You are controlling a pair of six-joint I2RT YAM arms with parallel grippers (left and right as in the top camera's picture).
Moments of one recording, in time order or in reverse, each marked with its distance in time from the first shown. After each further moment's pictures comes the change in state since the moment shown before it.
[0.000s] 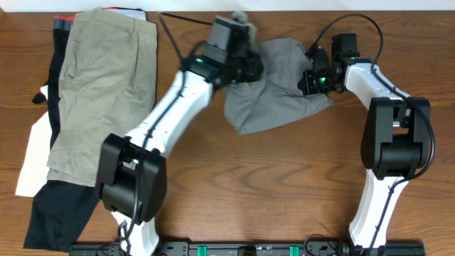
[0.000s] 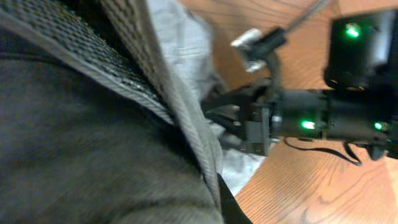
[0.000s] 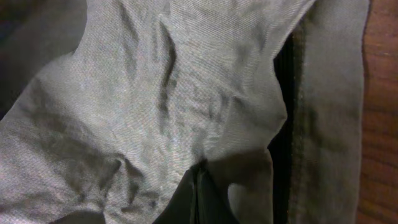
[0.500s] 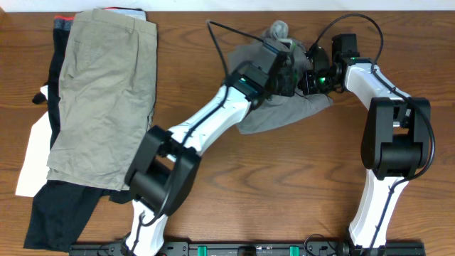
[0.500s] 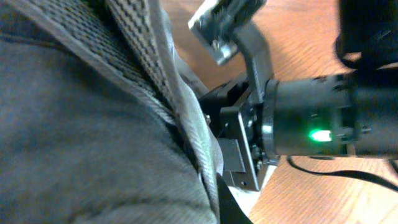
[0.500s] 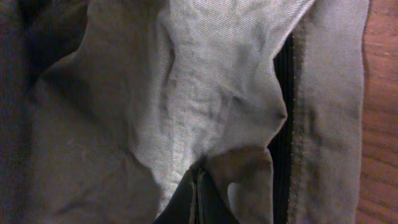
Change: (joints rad) left arm -0.171 0.147 0.000 0.210 -0.171 -0.010; right arm -0.001 -0.002 -0.003 0.002 -0.001 0.000
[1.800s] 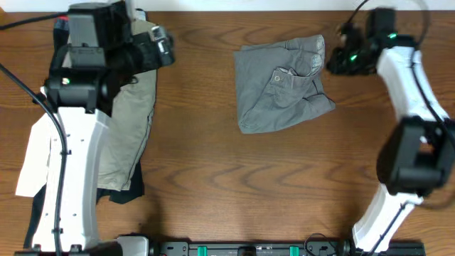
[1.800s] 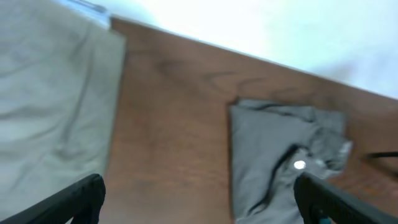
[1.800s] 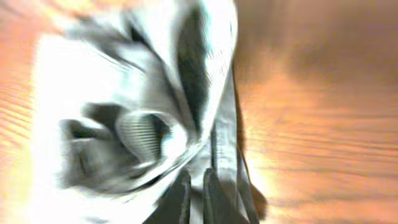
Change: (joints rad) left arm 0.645 -0.592 0.018 -0.631 0.040 0.169; right arm -0.096 -0.219 0.236 -0.341 0.091 0.103
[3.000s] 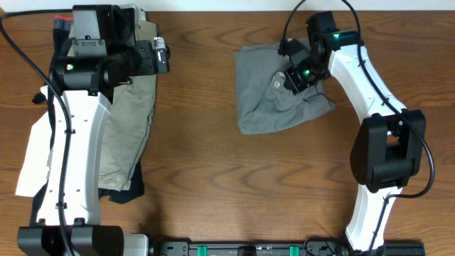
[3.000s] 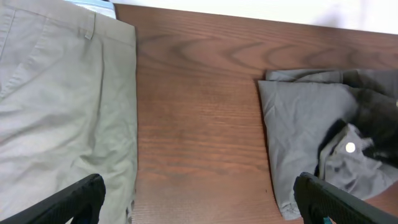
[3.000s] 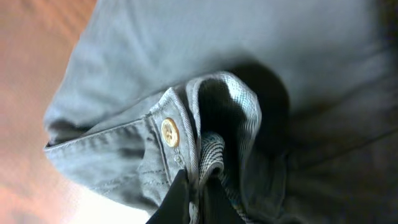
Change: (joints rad) left arm 0.017 0.072 0.000 -0.022 -0.008 0.217; right arm 0.262 0.120 0.018 -0.166 0.038 -0.369
